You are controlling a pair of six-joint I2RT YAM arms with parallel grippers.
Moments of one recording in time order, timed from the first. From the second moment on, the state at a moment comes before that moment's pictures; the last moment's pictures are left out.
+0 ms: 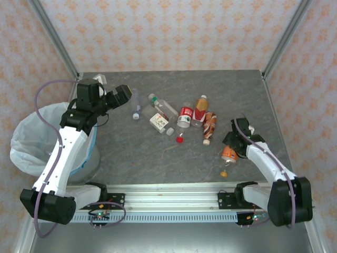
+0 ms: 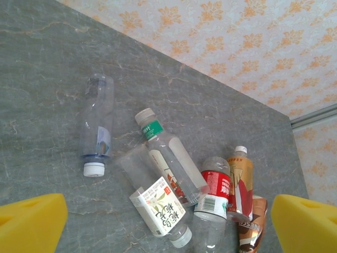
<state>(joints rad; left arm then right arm) -0.11 1.15 1.23 -0.63 0.15 -0.60 0.13 1.09 0.61 -0.62 0.18 0.68</state>
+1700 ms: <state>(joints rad) -0.49 1.37 1.09 -0.15 0.65 -0.41 0.58 1.32 1.02 0.25 -0.11 1.04</state>
